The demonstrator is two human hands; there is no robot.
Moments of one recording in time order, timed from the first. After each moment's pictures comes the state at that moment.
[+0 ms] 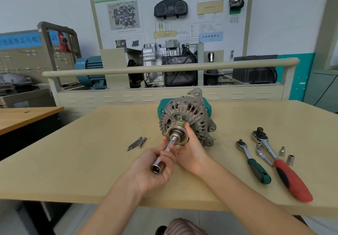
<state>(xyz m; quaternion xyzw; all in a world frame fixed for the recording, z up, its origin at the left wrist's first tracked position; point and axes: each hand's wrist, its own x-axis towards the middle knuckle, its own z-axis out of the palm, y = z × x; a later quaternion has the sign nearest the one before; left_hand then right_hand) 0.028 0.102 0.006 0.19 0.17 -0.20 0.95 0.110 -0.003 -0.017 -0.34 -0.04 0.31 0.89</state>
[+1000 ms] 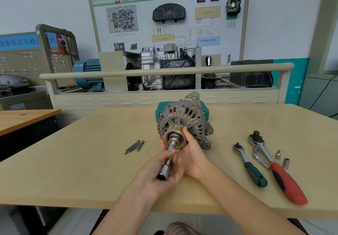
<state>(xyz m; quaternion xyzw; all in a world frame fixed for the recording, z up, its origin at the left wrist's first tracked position) 0.019 0.074 0.009 0.26 0.19 -0.11 0.94 0.117 -0.009 -0.023 -0.32 -0.05 0.35 0.88</state>
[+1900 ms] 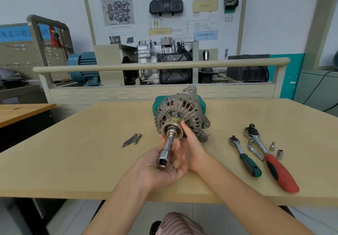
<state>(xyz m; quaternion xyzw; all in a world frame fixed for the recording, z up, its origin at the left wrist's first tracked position) 0.020 0.078 0.009 0.23 0.20 -0.19 0.93 0.114 -0.013 -0.024 -0.37 -0.03 0.32 0.87</state>
